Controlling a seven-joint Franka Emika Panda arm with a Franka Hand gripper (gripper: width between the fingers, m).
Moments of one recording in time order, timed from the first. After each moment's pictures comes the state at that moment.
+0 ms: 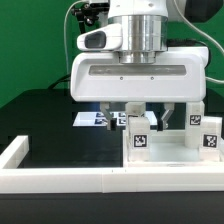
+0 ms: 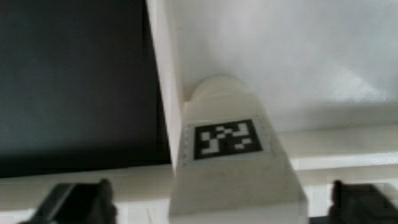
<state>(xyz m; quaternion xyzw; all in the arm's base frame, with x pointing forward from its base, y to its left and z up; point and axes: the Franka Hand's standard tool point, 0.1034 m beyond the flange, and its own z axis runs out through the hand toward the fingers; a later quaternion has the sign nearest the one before) 0.608 0.000 0.075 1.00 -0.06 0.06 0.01</state>
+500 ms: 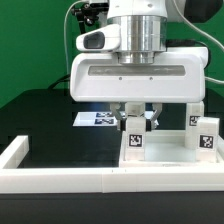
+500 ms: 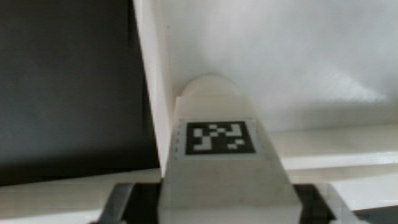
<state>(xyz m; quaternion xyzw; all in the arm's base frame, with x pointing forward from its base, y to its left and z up) 0.607 -0.001 0.074 0.99 -0.08 0.06 0.00</state>
